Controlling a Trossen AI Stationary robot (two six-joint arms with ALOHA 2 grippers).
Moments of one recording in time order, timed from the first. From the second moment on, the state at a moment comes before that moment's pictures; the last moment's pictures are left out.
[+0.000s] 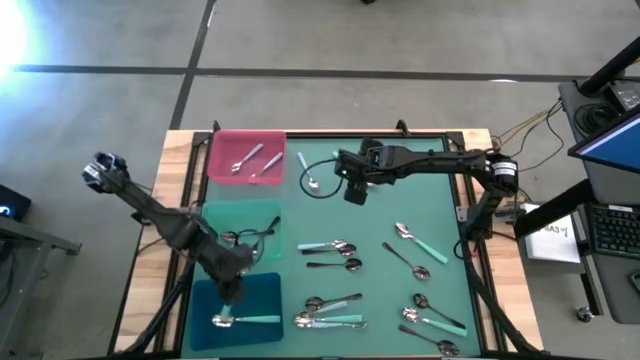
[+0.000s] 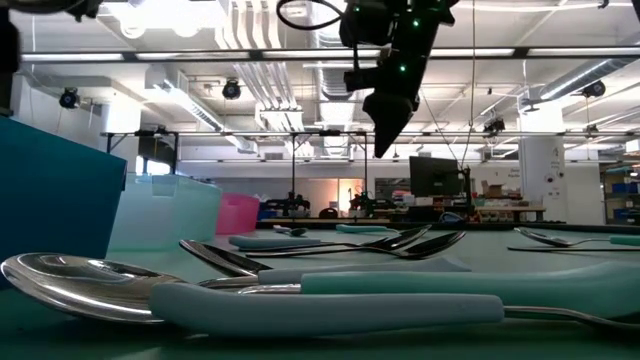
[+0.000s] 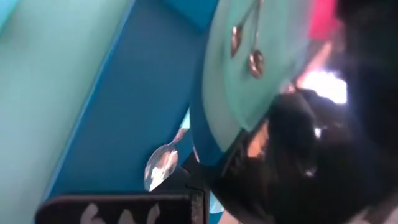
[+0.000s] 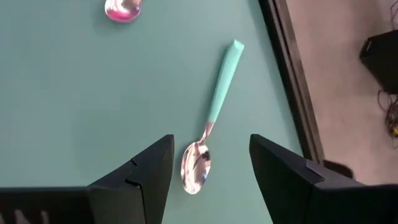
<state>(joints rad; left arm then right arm) -0.60 1.20 0.91 -0.74 0.21 -1.31 -0.21 1.75 1.45 -0.88 0.40 0.00</state>
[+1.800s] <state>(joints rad) -0.22 1.22 0.92 -1.11 -0.13 -0.36 -0.28 1.82 1.35 -0.38 0.04 0.18</state>
